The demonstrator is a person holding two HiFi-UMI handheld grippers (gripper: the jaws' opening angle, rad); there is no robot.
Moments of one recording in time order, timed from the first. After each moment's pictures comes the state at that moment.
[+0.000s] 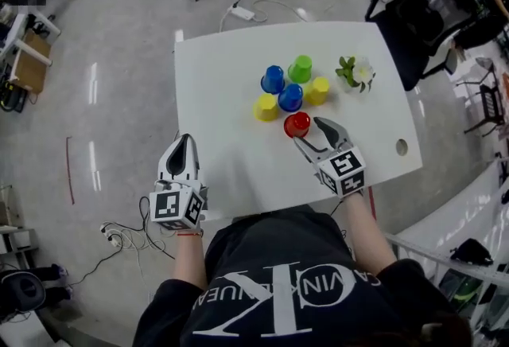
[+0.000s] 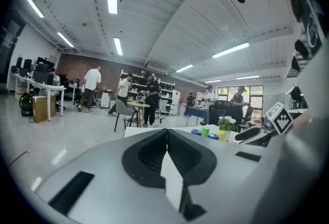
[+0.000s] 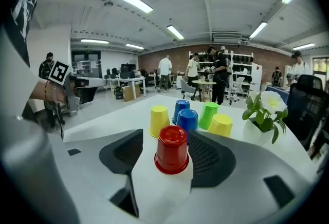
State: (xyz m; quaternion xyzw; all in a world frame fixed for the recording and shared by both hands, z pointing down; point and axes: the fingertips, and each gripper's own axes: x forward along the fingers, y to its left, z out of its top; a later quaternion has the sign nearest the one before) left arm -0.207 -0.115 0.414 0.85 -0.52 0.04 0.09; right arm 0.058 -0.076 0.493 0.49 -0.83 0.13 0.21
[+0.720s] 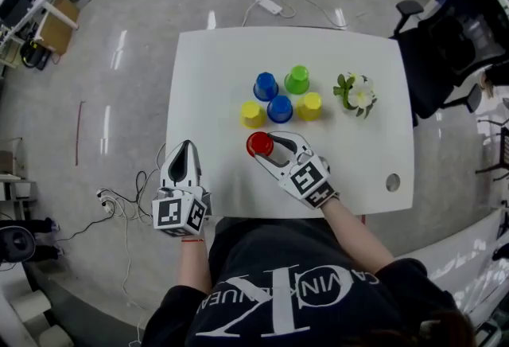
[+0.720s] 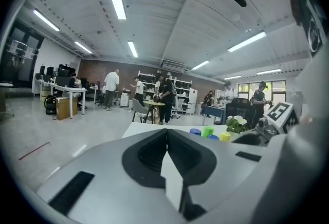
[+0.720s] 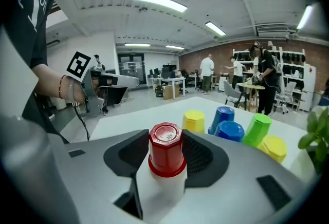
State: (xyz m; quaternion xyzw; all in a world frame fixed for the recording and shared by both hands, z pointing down) left arm -0.140 -0.091 0.417 0.78 -0.61 0.05 0.11; right arm 0.011 -0.077 0.497 0.26 -0.94 0.09 0.22
